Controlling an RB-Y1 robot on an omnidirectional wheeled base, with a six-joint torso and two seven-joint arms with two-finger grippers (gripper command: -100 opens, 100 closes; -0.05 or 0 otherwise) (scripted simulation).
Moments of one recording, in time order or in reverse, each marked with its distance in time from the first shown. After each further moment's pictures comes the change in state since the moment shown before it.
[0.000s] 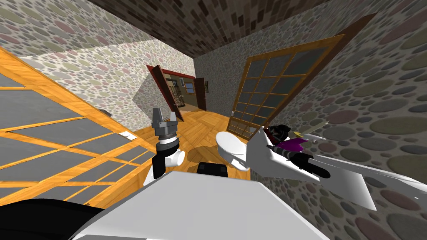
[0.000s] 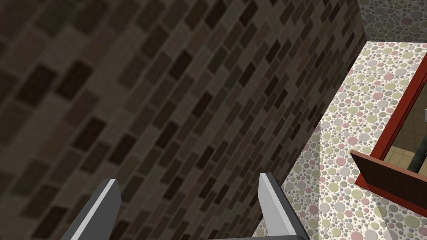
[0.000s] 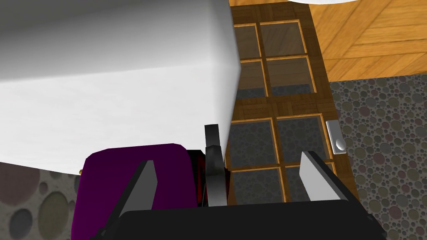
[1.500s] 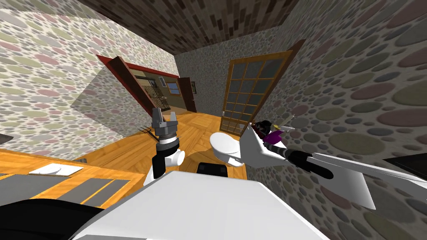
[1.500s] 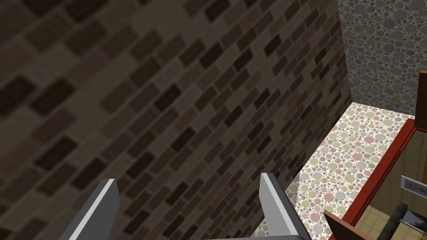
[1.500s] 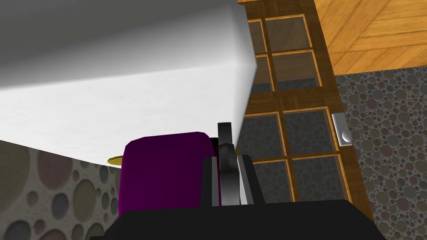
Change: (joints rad) left arm 0.000 0.000 0.000 0.000 0.000 0.000 0.000; right arm 0.173 0.007 -0.213 -0.101 -0.005 -0.056 0.118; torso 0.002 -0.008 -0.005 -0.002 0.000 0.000
